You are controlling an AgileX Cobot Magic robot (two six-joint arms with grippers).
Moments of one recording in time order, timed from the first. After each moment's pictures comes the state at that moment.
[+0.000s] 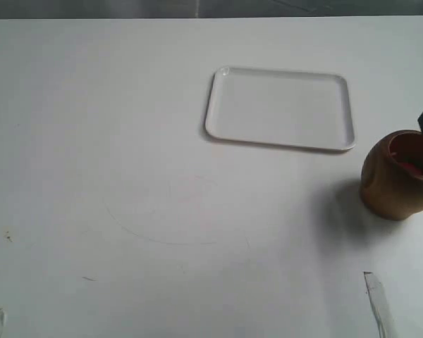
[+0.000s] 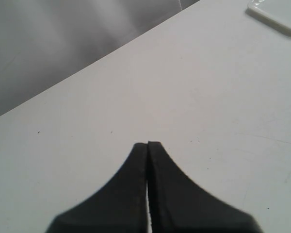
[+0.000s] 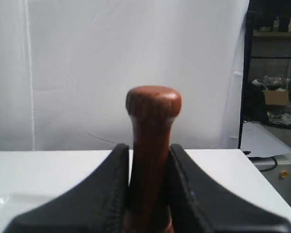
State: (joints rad) left arm 0.02 0.00 0.00 0.07 0.44 0.35; right arm 0.75 0.97 -0.11 0.81 -0.98 -0.58
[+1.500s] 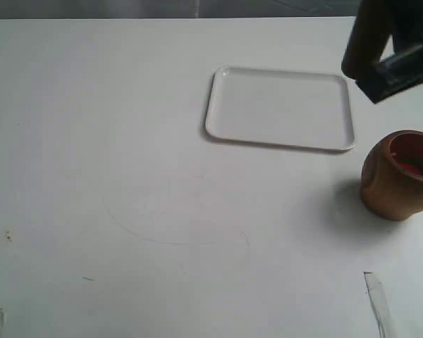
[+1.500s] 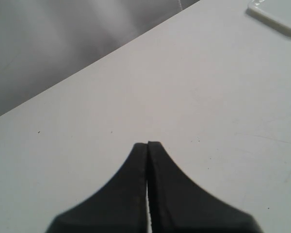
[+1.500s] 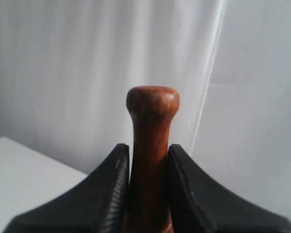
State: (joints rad) left arm 0.02 0.00 0.00 0.07 0.44 0.35; right arm 0.75 0.89 -0.45 0.14 -0.52 -0.29
